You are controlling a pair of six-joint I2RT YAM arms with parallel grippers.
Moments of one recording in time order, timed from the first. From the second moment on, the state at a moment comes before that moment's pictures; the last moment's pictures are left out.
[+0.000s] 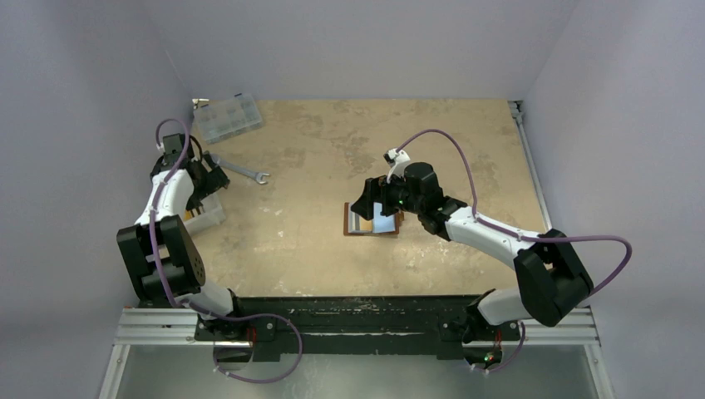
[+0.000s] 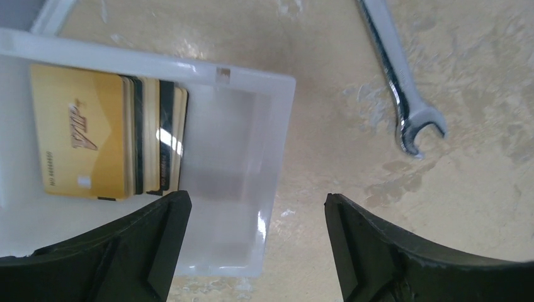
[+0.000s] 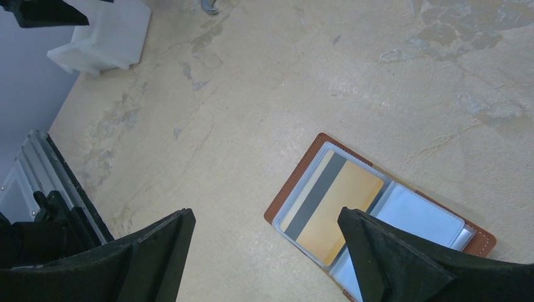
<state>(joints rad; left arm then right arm) 0.31 1.52 1.12 -0.58 -0.08 -0.38 0.60 1.41 0.78 0.16 -0.28 0.41</state>
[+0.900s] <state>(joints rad) -0.09 1.58 1.01 -0.50 0.30 -0.47 0.60 1.44 0.78 0.18 -0.28 0.41</state>
